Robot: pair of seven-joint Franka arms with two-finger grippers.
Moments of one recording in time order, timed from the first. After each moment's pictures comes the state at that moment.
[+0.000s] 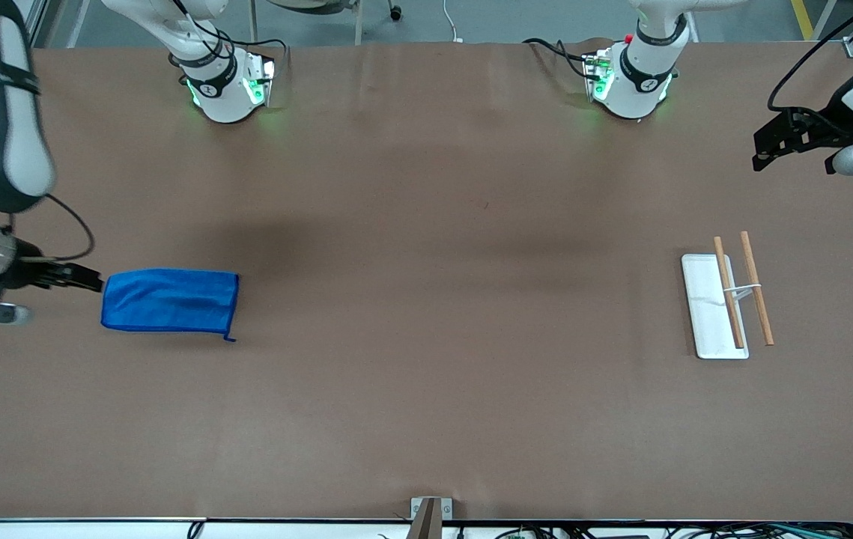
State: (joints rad) left arm 0.04 -0.04 -0.13 -1.53 0.01 1.46 -0.01; right arm -0.08 0.23 -0.05 -1.91 0.00 2.12 -0.07
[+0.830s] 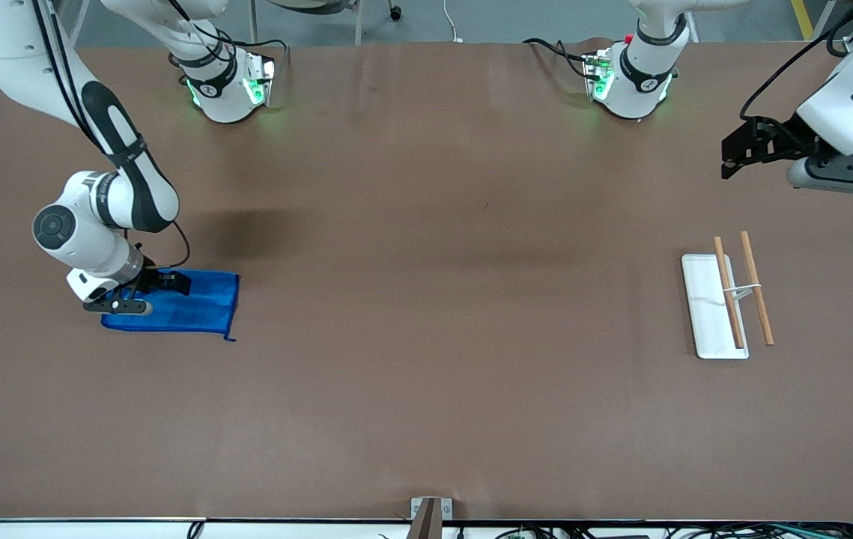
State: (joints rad) left arm 0.02 0.01 -0.18 -1.50 -0.01 1.45 0.00; right arm -0.07 0.42 -0.05 -2.26 0.00 2.67 -0.07
